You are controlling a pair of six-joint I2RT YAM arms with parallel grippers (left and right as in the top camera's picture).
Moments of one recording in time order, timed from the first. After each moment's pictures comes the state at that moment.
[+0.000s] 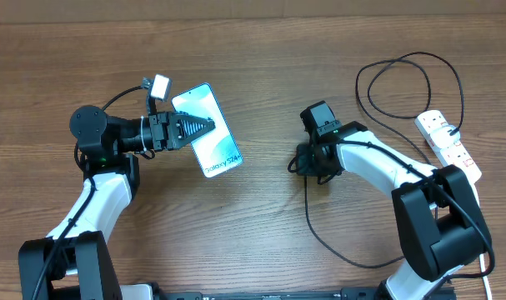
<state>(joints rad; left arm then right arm) 0.11 1.53 0.73 0.98 1.56 -1.31 0.41 1.83 1.07 -0.64 -0.10 0.44</state>
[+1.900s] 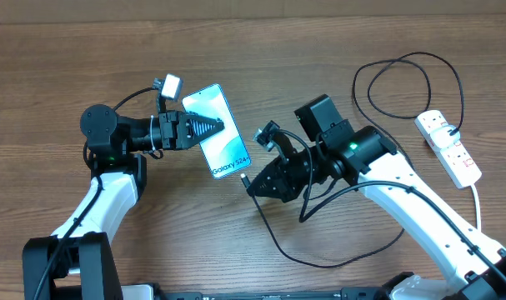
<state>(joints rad) 0.05 1.53 0.73 0.99 1.53 -1.38 0.56 1.48 1.19 -0.85 -0.89 -0.01</state>
